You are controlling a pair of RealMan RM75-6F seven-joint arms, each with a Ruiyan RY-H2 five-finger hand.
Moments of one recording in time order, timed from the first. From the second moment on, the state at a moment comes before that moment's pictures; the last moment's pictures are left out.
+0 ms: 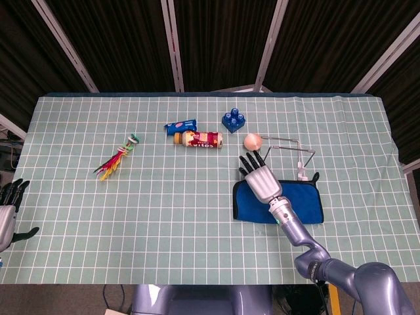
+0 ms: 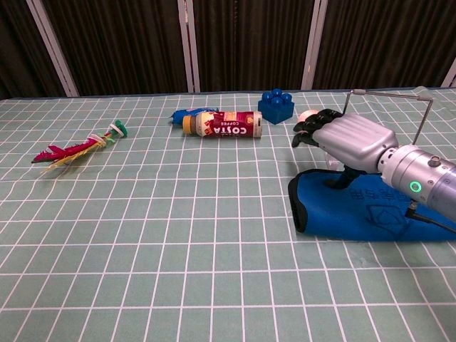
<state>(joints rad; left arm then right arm) -0.13 -1.13 -0.06 -1.58 1.33 1.35 0.12 0.73 -1.83 0.12 -0.86 -1.46 1.04 -0.30</state>
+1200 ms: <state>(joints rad) -0.12 -1.11 -0.04 -1.59 1.37 1.37 0.09 0.80 -1.60 -0.05 -1.14 -1.73 0.98 -0.38</state>
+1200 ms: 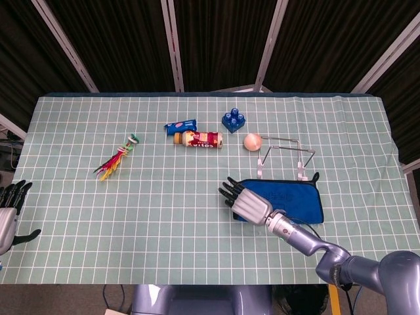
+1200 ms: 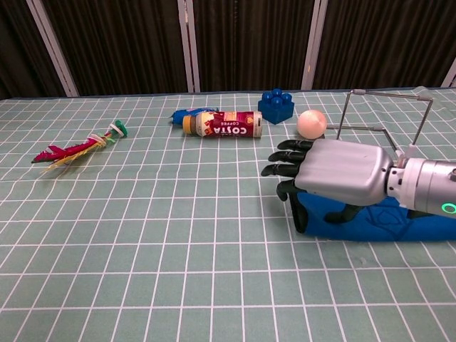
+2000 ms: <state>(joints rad) -0.12 -1.12 -0.04 -1.59 1.36 1.36 0.10 0.81 -1.65 -0.05 -1.05 -1.71 0.95 -0.37</state>
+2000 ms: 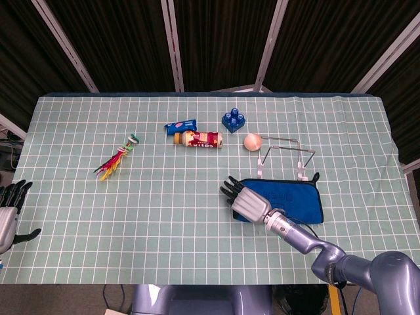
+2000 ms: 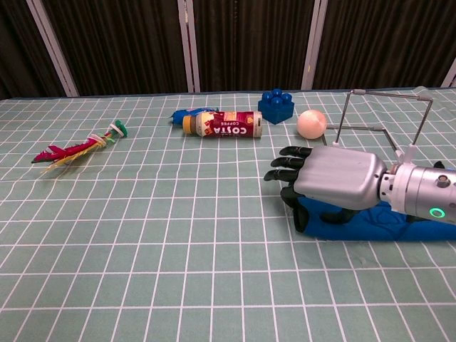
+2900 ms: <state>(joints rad) -0.12 -1.12 -0.04 -1.59 1.36 1.36 0.10 0.79 -1.67 -0.08 -0.98 -1.75 1.02 -0.28</state>
